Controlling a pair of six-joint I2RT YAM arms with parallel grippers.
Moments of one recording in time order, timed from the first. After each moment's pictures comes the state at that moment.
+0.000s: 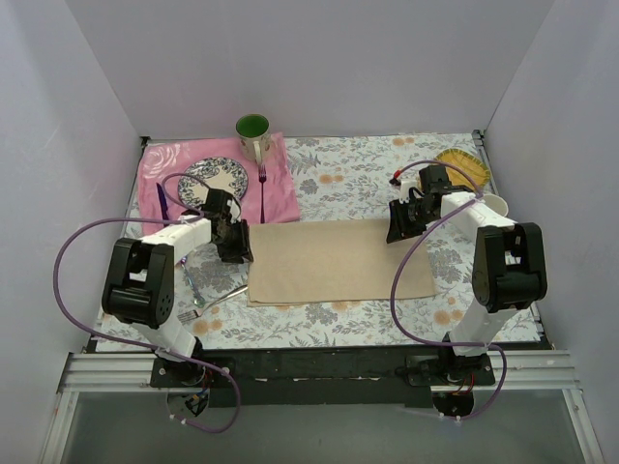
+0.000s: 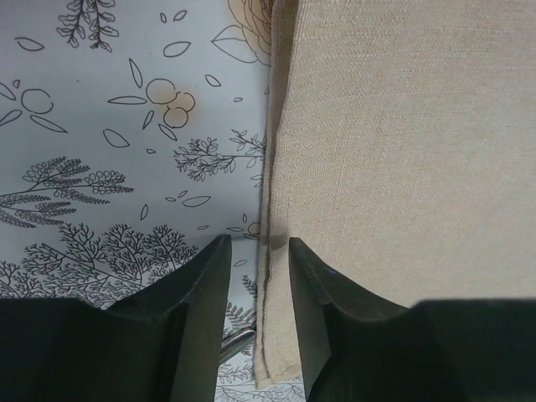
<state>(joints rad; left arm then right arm) -0.19 1.64 0.93 -0.48 0.22 -0.35 0.14 1.71 1.13 -0.59 -0.49 -0.15</state>
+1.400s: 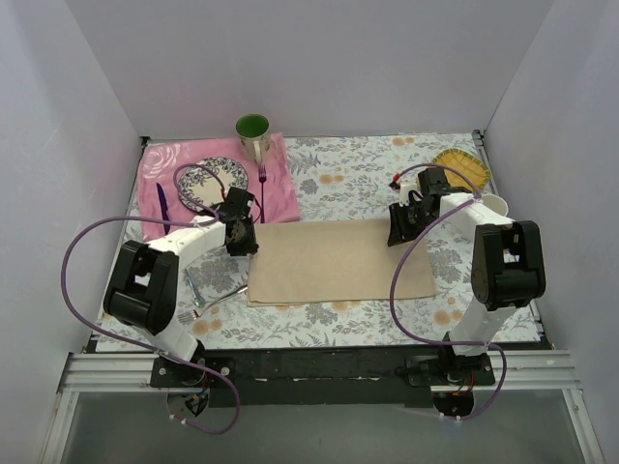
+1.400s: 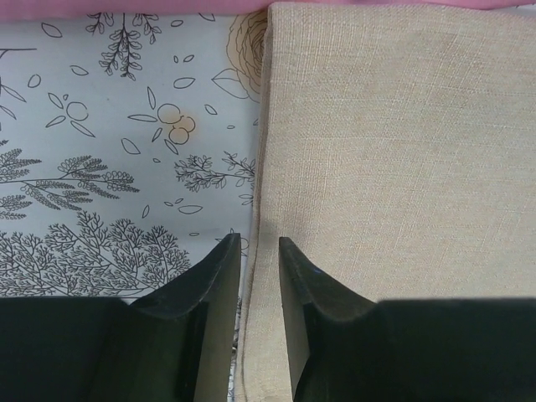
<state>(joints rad) -0.36 1.61 0.97 -0.48 -0.11 -0.48 0.14 1.73 1.12 -0.60 -0.46 -0.16</state>
